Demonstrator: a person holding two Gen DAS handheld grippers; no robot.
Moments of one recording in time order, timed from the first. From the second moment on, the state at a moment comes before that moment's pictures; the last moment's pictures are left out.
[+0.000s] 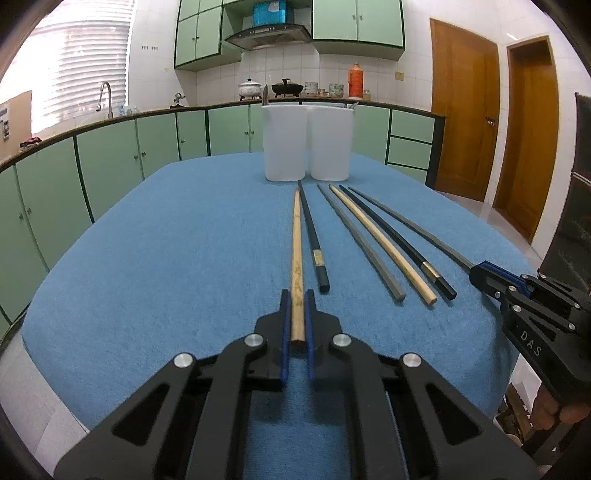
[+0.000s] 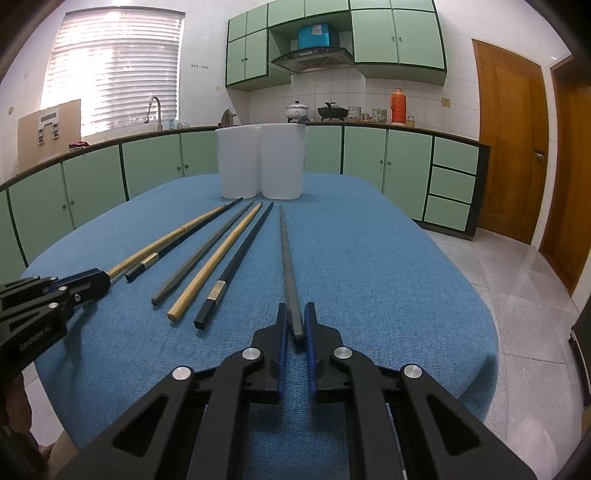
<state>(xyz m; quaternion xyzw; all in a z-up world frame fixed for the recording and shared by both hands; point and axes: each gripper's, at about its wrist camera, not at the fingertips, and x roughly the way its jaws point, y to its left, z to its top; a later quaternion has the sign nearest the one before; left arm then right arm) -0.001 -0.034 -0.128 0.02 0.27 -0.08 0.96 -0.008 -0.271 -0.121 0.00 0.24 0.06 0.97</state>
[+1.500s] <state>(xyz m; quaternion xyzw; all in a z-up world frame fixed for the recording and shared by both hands) 0.060 -0.008 0.044 -0.03 0.10 -0.10 0.99 0.058 -0.292 0.057 0.07 0.15 0.12 0.98</state>
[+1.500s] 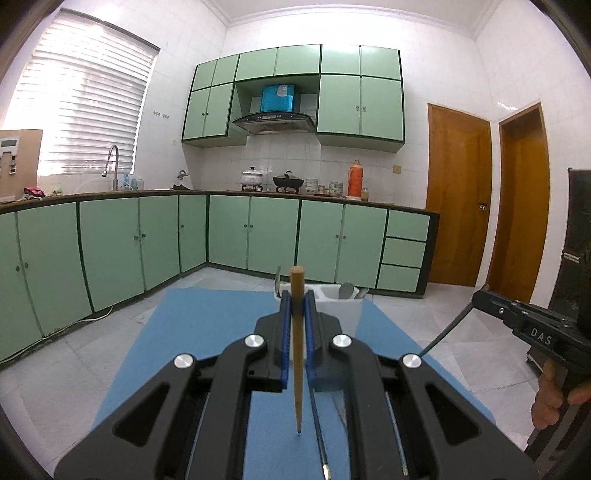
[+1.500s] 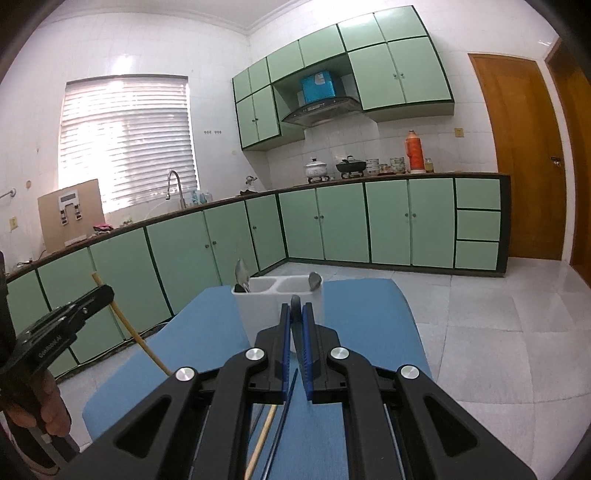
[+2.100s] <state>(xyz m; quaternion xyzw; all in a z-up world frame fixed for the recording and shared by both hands) 0.117 -0.013 0.099 -0.06 0.06 -0.11 0.99 0.119 -0.281 0.120 0.08 0.11 0.13 0.98</state>
